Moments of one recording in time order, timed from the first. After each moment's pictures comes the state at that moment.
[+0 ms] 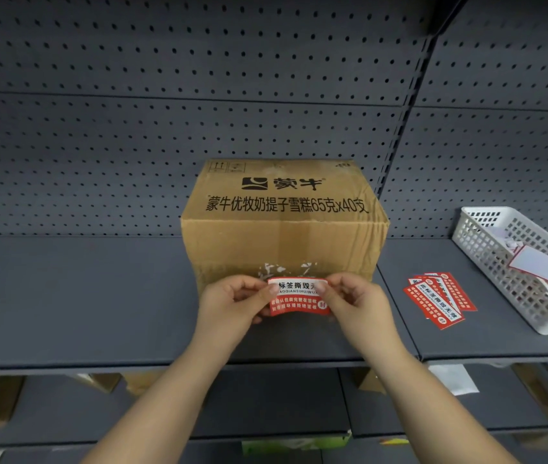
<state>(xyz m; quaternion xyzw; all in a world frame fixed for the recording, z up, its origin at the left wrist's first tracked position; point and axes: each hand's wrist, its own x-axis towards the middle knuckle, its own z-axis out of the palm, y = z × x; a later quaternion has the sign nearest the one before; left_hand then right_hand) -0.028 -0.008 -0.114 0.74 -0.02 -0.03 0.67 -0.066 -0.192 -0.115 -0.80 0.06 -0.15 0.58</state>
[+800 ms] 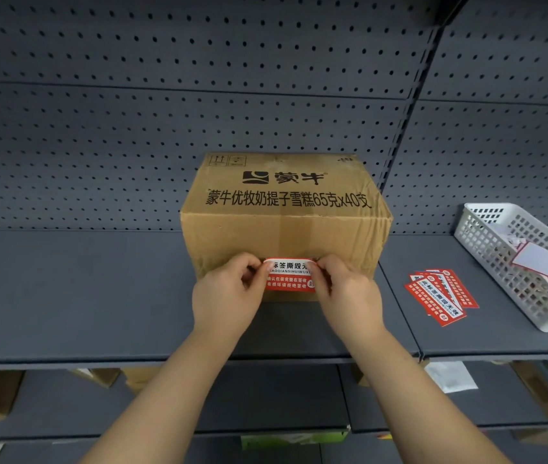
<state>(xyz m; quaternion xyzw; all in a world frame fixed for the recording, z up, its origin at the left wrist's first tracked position) -0.015 -0.009 -0.115 0.89 -0.13 0.24 0.36 -0.040 -0.189 -0.129 -0.91 -0.04 -0.35 0.21</state>
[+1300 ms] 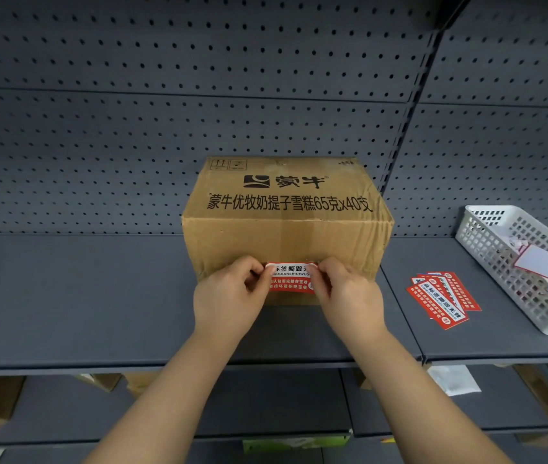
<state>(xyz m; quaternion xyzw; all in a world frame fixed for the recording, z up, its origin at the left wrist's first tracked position) -0.008 -0.009 -0.117 0.90 -0.15 0.27 0.33 -0.035 -0.190 -0.129 -0.91 -0.04 -0.37 0.16</state>
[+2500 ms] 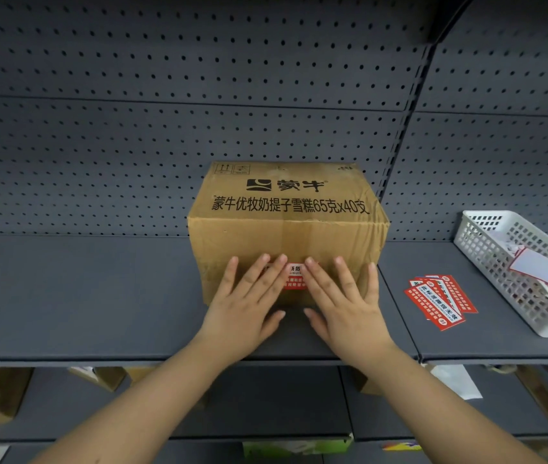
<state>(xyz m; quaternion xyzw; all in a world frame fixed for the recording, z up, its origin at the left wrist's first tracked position) -0.009 0.003 -0.154 0.90 -0.36 0.26 -0.04 -0.052 -0.211 -0.165 -0.94 -0.12 -0.29 -0.13</state>
